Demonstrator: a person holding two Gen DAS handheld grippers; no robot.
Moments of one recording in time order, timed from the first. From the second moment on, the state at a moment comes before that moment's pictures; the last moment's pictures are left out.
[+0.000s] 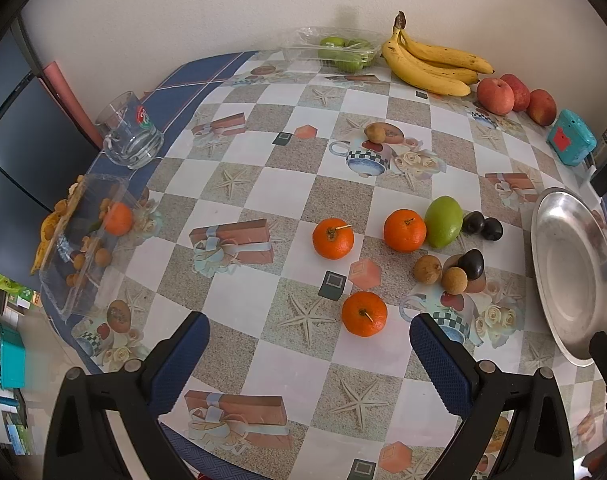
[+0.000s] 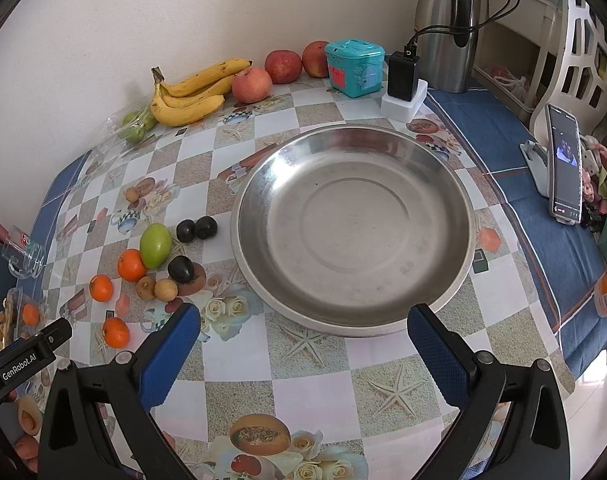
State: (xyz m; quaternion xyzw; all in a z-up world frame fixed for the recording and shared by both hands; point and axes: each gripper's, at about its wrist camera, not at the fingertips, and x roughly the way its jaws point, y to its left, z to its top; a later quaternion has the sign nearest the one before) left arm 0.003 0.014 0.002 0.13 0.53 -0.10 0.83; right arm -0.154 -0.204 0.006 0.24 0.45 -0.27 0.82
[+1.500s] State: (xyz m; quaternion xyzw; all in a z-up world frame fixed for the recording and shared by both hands) left arm 0.037 0.038 0.015 0.09 0.53 -0.11 0.83; right arm -0.124 -0.189 0.009 0.24 0.45 -0.22 0.83
